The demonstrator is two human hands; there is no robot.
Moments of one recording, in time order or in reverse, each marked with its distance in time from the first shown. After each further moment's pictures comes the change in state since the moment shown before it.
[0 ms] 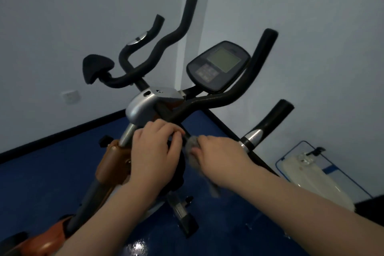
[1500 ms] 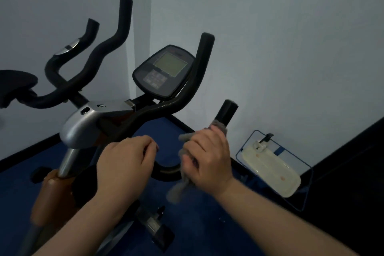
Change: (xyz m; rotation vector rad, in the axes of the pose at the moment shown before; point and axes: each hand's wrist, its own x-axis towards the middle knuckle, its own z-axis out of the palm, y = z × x) left_hand 0.020 0.026 0.024 0.061 -0.234 0.097; right_hand -0.026 0.069 0.029 0.009 0.796 -0.061
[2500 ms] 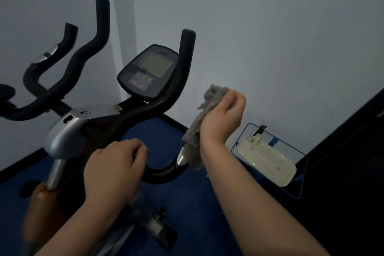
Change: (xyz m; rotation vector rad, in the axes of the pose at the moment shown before) left_hand 0.003 0.000 0.004 0.098 0.029 0.000; right_hand 0.079 0.009 -0.008 0.538 0.772 1.206
